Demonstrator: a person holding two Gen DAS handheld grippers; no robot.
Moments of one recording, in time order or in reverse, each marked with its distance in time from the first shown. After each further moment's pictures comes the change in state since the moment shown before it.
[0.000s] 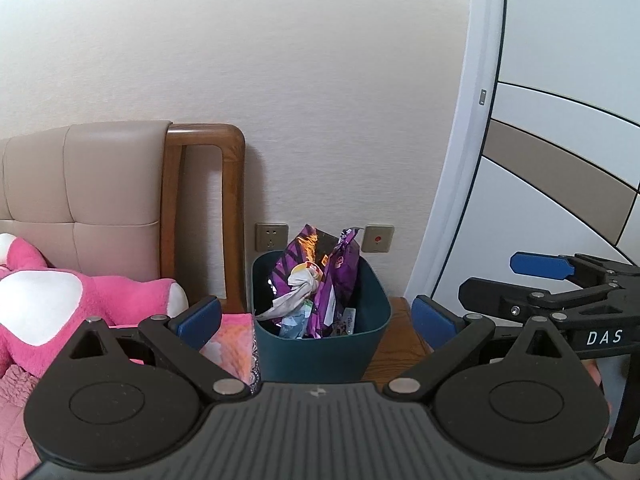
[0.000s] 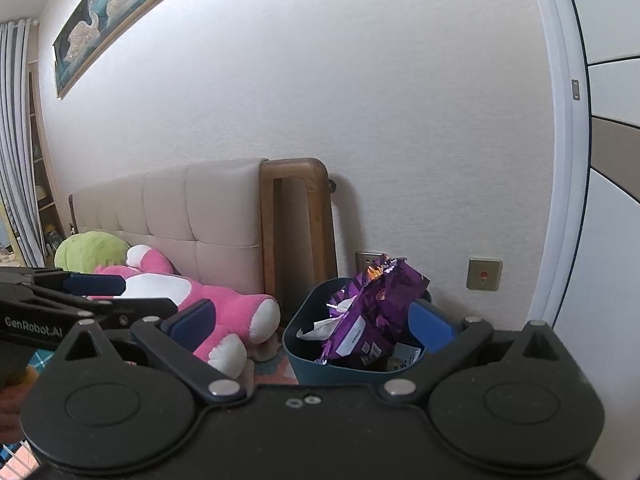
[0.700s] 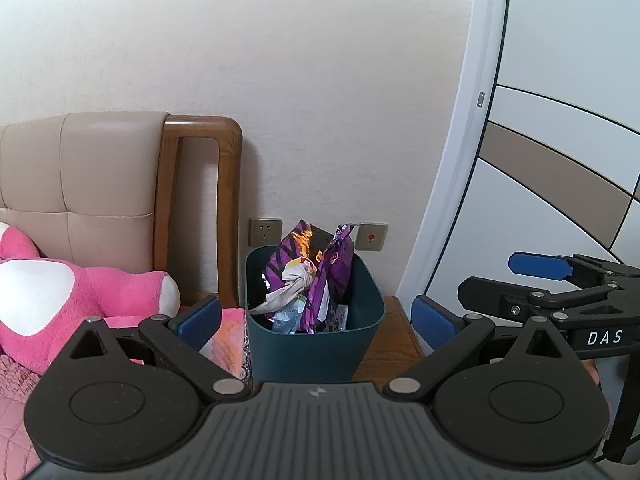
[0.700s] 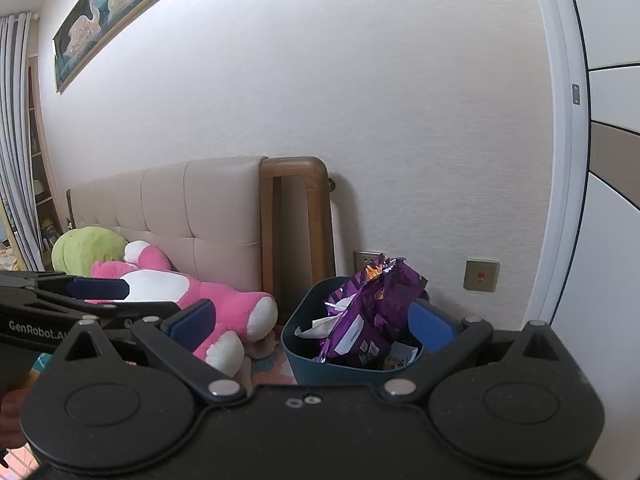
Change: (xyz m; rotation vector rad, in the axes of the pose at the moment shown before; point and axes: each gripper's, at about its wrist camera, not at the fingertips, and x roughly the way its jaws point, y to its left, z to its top) left arm 0.004 0.010 -0.005 -0.024 0.009 -0.035; right arm -0.001 0.003 0.004 -0.017 0.013 -0.008
